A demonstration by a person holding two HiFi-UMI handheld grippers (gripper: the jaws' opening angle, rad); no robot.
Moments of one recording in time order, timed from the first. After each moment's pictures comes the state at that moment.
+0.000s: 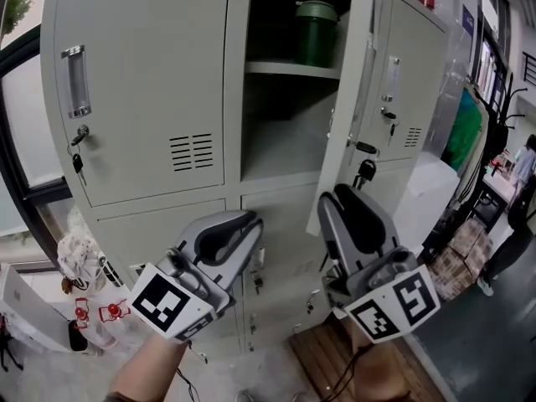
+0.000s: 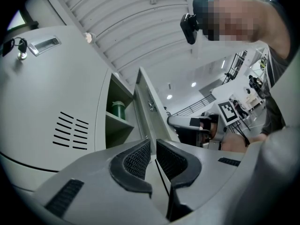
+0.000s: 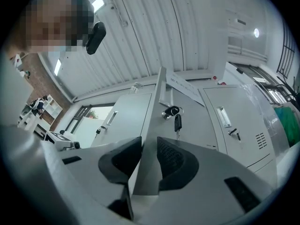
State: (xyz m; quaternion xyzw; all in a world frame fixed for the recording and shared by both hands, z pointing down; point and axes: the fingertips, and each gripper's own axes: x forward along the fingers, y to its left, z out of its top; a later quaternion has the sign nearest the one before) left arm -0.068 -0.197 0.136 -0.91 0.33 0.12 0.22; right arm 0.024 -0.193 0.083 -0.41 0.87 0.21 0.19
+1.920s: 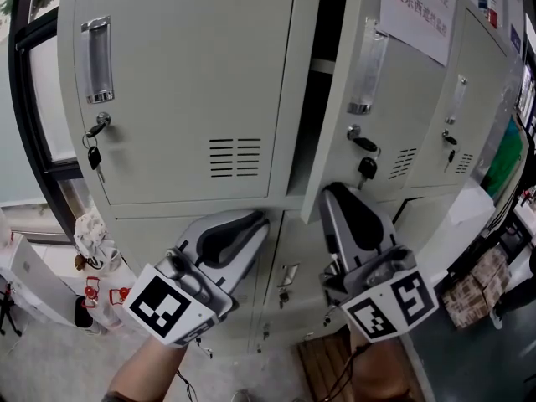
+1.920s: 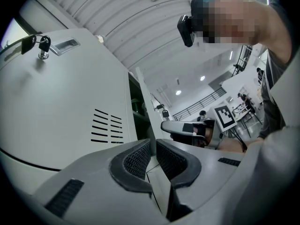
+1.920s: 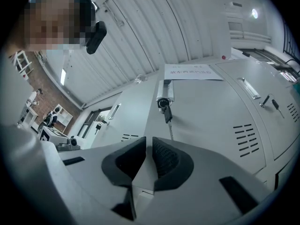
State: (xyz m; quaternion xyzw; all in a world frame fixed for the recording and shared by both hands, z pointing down) left arm -0.128 -0.239 0.138 -0.88 0.40 0.11 0.22; right arm -0.050 -0.263 0.088 -0.34 0.90 0.19 0.19
